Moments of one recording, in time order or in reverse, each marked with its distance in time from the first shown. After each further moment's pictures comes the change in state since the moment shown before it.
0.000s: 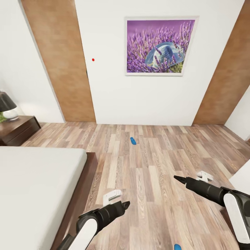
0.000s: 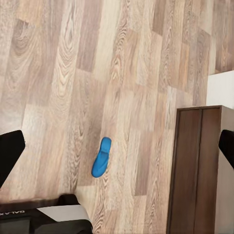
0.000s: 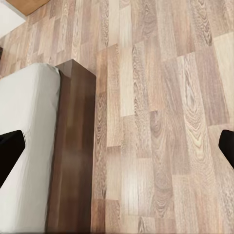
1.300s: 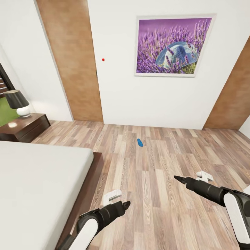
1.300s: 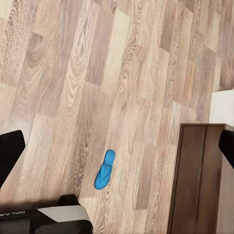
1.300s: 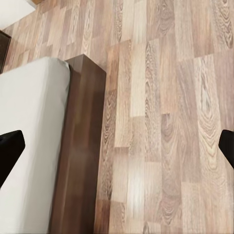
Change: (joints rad) left arm -0.001 -0.002 -0.004 0.000 -0.005 0.000 0.000; right arm 0.000 -0.001 0.000 0.000 0.000 0.001 0.000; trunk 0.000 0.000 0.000
